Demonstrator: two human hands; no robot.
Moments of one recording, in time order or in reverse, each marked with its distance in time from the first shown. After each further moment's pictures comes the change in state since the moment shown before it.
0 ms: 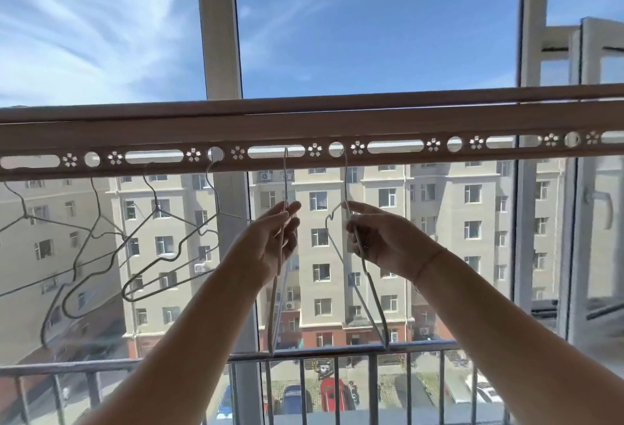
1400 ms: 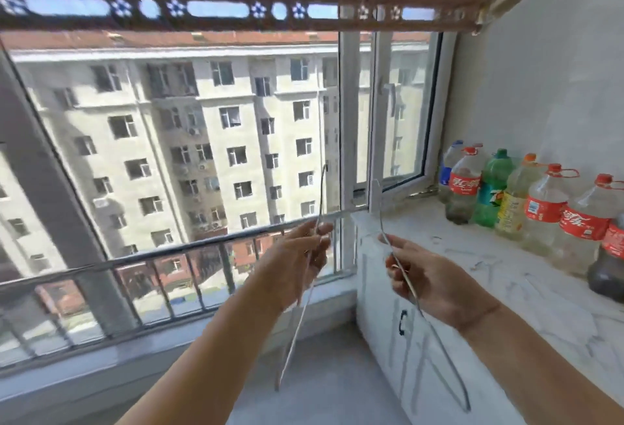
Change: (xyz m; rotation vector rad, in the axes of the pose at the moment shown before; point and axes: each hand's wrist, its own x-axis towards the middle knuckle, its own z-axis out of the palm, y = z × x) left_hand -0.136 -0.362 0.279 -0.077 -0.249 -0.501; right_hand -0.395 0.021 -0.342 0.220 0.441 0.165
